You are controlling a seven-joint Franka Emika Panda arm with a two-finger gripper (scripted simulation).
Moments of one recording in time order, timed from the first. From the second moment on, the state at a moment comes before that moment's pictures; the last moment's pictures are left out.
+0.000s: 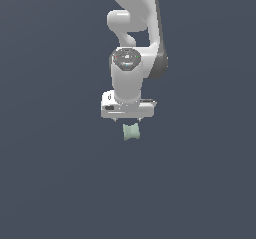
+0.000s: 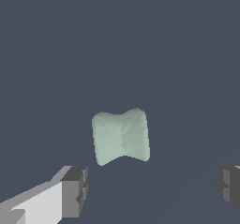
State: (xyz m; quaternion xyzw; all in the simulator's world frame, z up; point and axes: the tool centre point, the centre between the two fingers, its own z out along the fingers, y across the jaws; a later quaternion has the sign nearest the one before) arm -0.011 -0.002 0.155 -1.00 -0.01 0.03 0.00
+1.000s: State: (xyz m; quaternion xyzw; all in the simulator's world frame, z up) arm 0.003 -0.008 0.160 -1.00 -0.03 0.01 -0.01
